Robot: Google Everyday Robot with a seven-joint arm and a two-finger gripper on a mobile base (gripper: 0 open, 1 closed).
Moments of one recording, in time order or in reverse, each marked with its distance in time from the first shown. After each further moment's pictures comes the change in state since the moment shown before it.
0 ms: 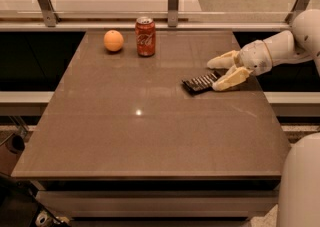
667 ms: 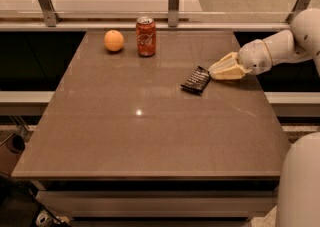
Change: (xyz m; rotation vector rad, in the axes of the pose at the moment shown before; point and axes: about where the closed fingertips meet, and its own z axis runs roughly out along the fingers) arm -0.002 0.000 -0.001 0.000 0.000 0.000
